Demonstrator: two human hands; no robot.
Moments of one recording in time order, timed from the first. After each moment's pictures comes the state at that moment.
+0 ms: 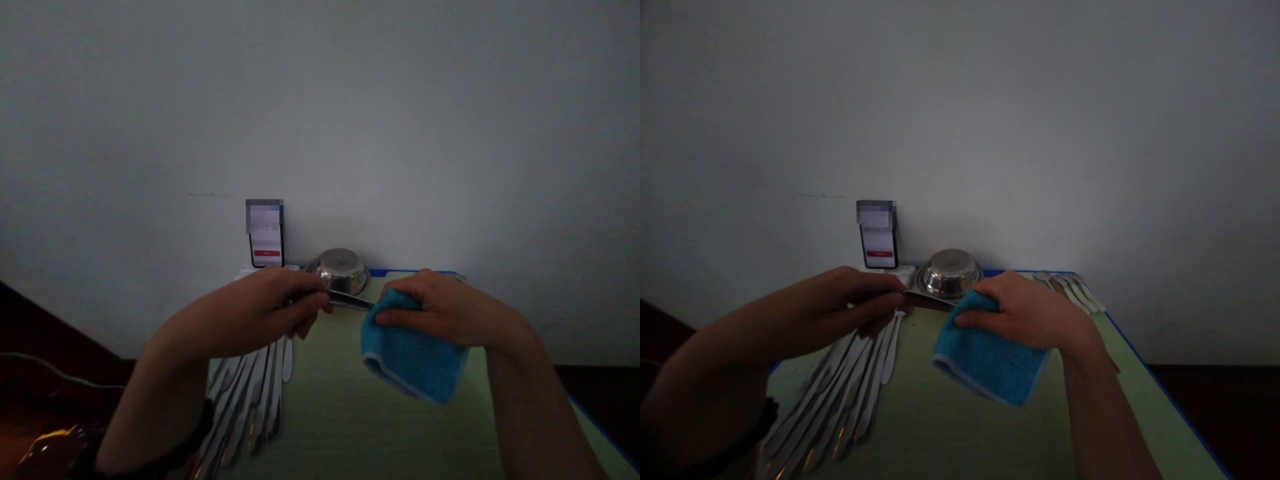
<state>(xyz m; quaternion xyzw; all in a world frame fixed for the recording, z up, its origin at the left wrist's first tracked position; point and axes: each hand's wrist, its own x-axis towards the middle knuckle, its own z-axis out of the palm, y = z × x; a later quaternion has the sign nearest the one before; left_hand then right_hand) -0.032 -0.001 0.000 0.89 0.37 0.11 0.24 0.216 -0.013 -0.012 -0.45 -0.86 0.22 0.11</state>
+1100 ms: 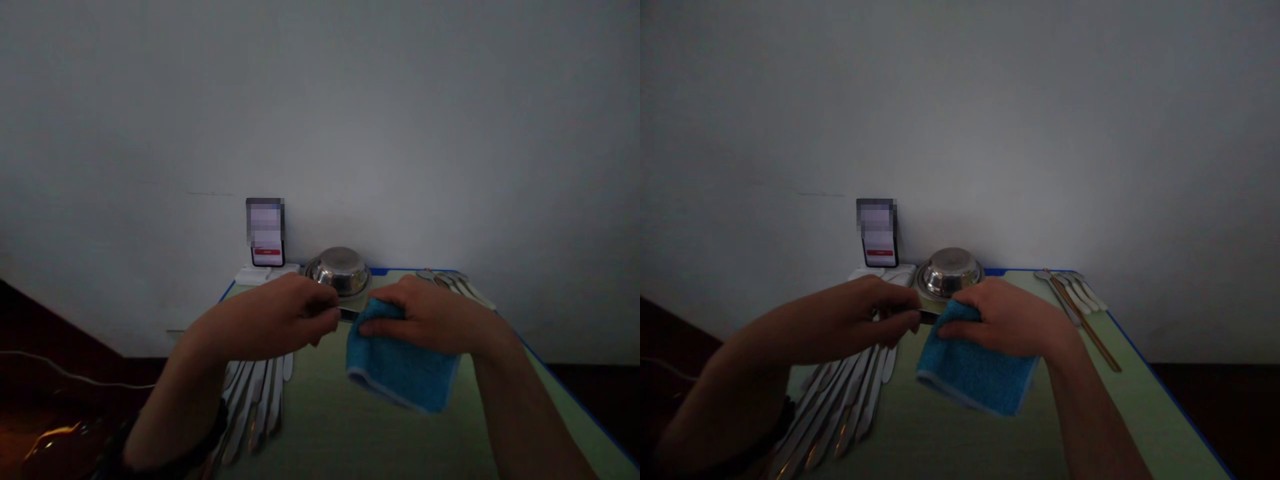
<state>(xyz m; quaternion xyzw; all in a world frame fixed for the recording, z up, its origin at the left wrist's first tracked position) -0.011 -0.004 0.005 0.90 0.36 0.04 0.26 0.200 -0.015 -0.008 -0.41 -0.89 0.19 0.09</state>
